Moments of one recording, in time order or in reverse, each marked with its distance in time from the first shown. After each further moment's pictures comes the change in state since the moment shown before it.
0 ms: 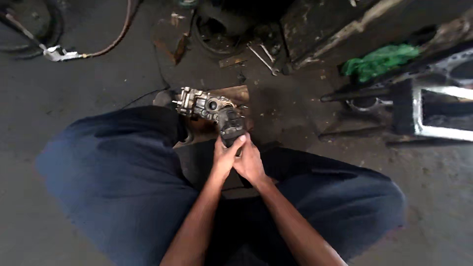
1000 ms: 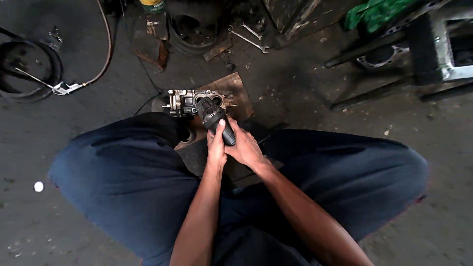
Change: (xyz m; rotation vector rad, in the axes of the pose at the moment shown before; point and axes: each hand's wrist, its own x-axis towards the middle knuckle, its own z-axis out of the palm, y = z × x) left_hand 0.015 -0.016 0.005 -0.161 0.072 -0.055; right_hand 0.012 0.008 -0.012 0.039 -0.219 0.159
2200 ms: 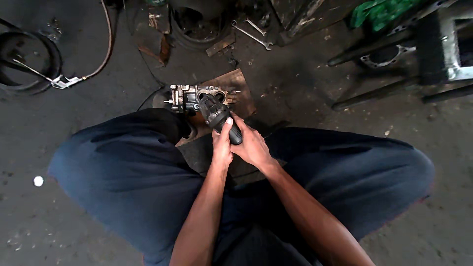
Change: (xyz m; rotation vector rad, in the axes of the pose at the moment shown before) left_hand -0.009 -0.002 0.005 -0.036 0.014 -0.048; right_hand -0.010 0.002 -0.005 -0.029 0.052 -0.013
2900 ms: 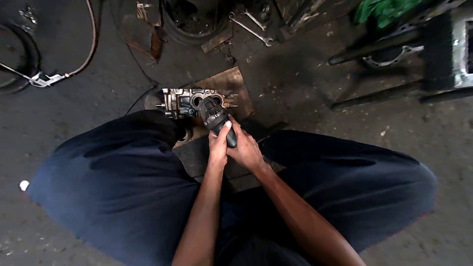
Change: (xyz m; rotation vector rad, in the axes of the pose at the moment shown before) left_hand 0.034 -0.010 -0.004 0.146 0.042 -0.015; right_hand 0.030 0.009 0.013 0.004 -0.041 0.044
